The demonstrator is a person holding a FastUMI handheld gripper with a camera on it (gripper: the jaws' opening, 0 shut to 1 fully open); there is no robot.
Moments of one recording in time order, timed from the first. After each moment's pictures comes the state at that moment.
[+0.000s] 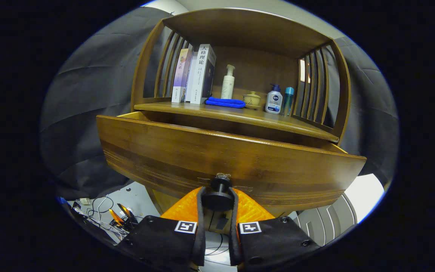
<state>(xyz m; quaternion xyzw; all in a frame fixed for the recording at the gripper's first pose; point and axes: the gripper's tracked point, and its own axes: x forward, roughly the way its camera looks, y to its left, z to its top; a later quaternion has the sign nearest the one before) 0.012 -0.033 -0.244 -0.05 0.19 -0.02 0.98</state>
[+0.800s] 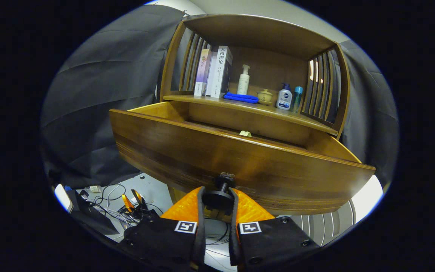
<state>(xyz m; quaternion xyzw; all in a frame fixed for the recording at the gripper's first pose) -0.052 -0.012 -0.252 -0.07 0.21 0.04 0.97</state>
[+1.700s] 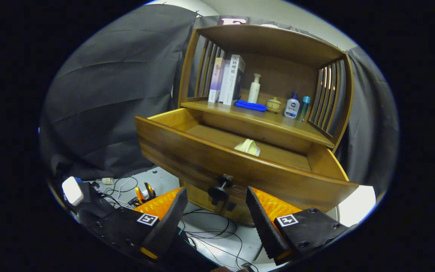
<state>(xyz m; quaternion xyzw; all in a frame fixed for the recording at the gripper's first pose) -0.098 -0.010 -0.191 -0.09 0.22 0.11 0.97</state>
